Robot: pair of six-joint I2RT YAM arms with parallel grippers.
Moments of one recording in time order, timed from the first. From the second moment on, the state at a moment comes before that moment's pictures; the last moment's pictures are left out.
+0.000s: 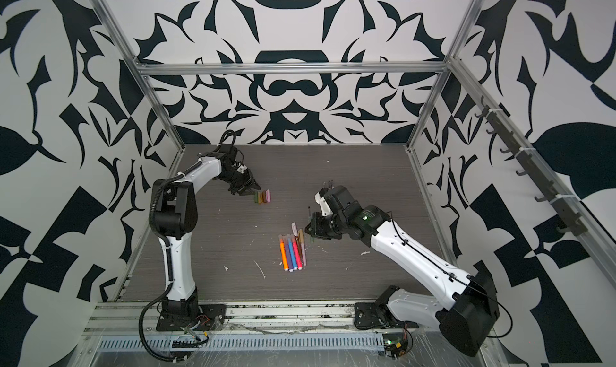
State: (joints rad) left arm -0.18 2.17 1.72 -0.89 0.56 -0.54; right arm 0.68 1.17 0.99 -0.70 -0.38 0.76
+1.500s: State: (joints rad) left arm -0.13 1.40 1.32 -0.79 0.62 -0.74; right arm 0.08 2.22 1.72 -0.85 -0.44 0.00
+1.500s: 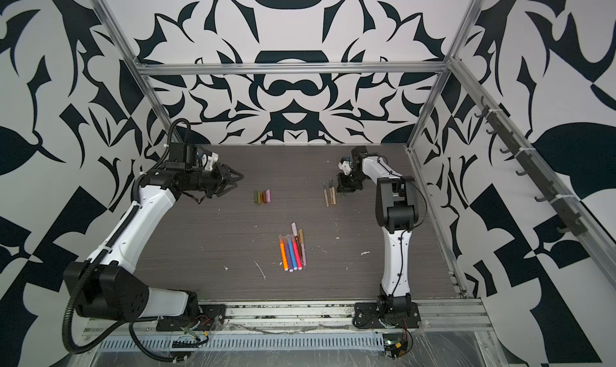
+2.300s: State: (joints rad) left arm -0.12 1.51 1.41 -0.83 0.63 -0.71; right arm 0.06 2.19 1.63 -0.78 -0.57 0.06
